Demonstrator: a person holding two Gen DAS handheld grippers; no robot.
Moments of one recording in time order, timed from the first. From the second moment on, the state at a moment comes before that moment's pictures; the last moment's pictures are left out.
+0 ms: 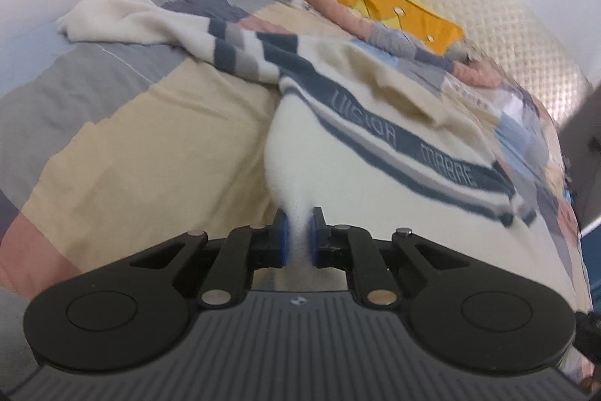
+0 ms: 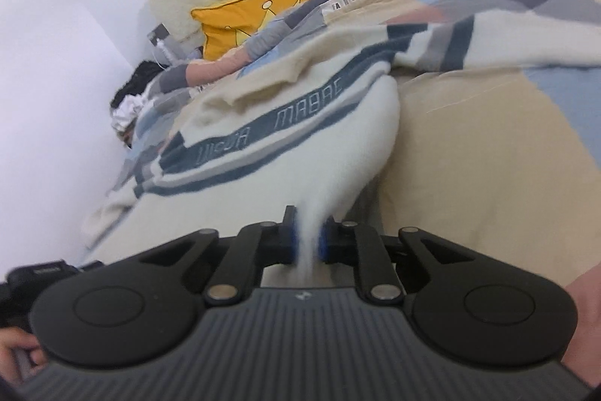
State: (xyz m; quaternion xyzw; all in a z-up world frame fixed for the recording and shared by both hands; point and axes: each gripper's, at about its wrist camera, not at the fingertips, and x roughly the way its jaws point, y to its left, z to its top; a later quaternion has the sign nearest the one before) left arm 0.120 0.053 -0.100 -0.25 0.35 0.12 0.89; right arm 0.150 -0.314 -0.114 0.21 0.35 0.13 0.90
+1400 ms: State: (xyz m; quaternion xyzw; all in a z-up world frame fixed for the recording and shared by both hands) left arm 0.270 -0.020 -0.097 -0.09 0.37 0.01 0.92; right arm 0.232 -0.247 -0.121 0.12 0.32 0.12 0.93
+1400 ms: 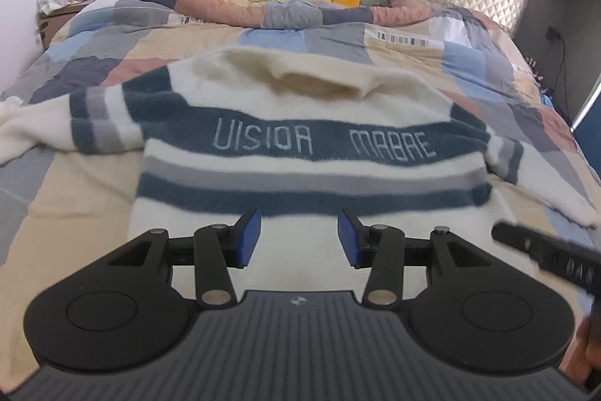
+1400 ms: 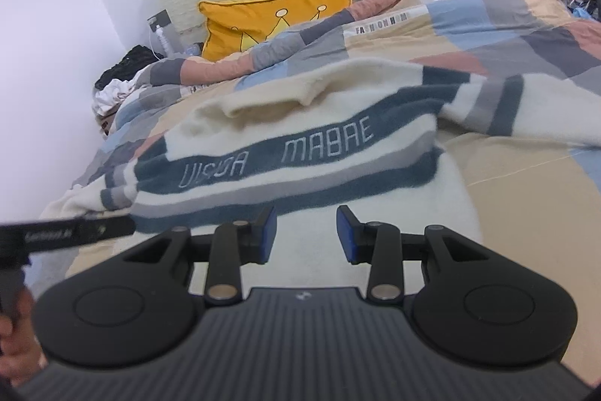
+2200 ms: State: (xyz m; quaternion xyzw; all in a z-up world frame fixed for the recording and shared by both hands) left arm 0.349 -0.015 -0.208 -0.10 0.38 0.00 0.92; right arm 0.294 -0.219 -0.203 0.07 0.33 0.16 0.93
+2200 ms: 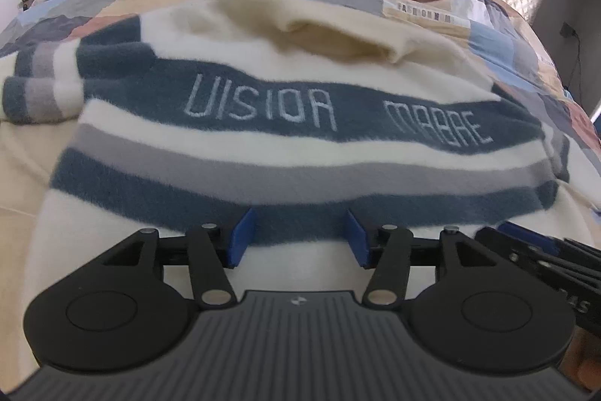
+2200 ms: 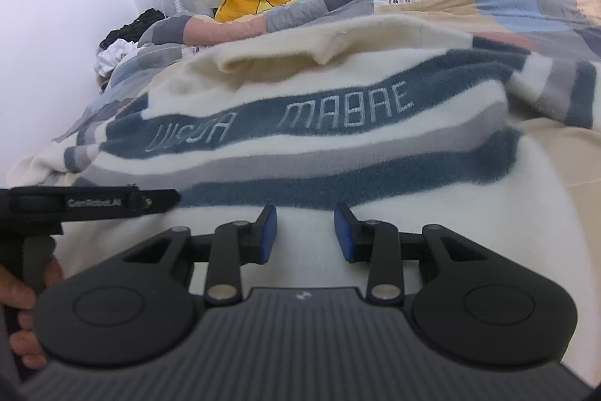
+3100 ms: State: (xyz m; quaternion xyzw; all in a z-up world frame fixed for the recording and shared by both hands) left arm 0.337 0.054 -0.198 -0.28 0.37 -0.06 0.88; right arm 0.490 -0.129 -0.216 0.04 0.36 0.08 0.93
